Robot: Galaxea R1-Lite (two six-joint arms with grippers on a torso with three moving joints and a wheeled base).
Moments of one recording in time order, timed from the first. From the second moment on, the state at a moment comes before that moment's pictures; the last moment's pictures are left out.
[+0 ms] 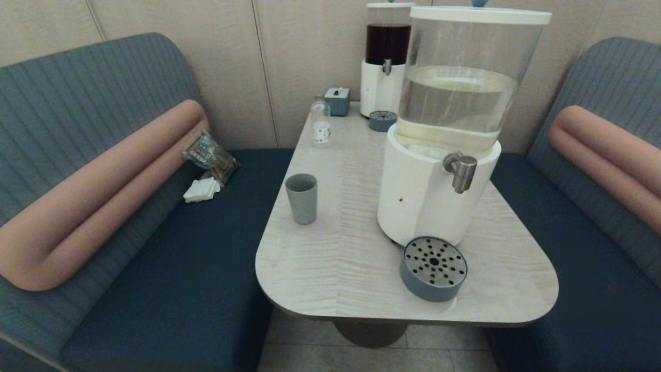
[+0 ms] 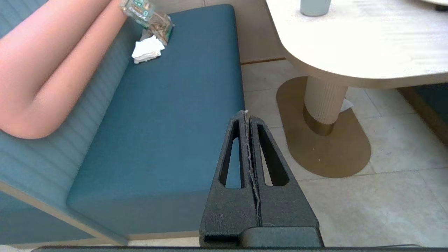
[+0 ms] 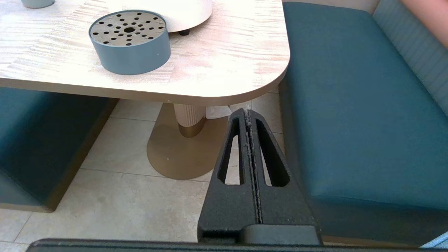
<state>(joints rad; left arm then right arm) -0.02 0.00 0.00 0.01 -0.04 0.12 0.01 0.00 -0.01 0.03 0.00 0.00</state>
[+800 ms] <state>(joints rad) -0.02 0.00 0.00 0.01 -0.03 0.10 0.01 0.00 -0.02 0.03 0.00 0.00</state>
